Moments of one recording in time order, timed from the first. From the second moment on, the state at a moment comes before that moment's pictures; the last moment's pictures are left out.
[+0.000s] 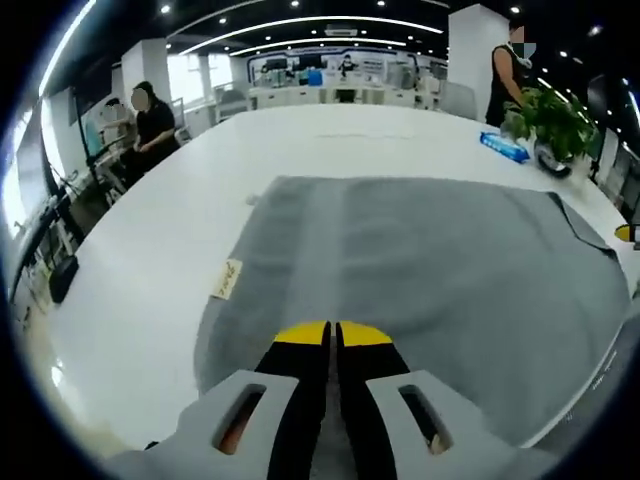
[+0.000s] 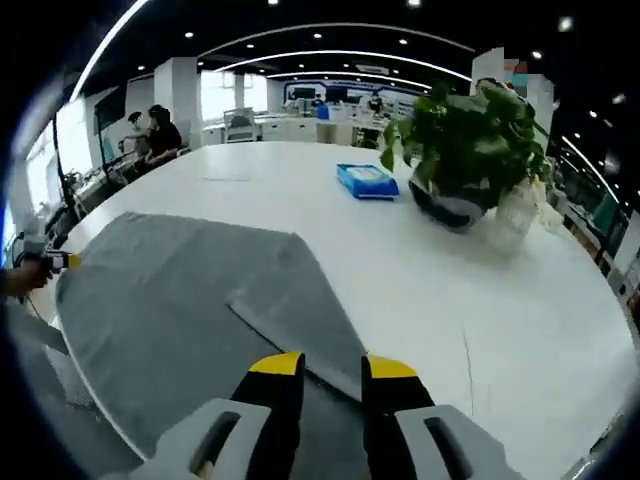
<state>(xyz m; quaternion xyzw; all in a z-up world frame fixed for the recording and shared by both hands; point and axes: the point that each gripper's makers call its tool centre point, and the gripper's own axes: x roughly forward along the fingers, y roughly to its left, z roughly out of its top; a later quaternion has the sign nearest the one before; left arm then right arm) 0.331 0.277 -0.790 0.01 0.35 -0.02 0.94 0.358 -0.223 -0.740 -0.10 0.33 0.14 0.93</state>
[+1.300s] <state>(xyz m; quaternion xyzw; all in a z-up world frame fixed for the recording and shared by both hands) 0.255 0.346 -0.766 -0.08 0.35 0.11 0.93 0.439 -0.256 -0.756 -0.18 0.33 0.11 0.92</state>
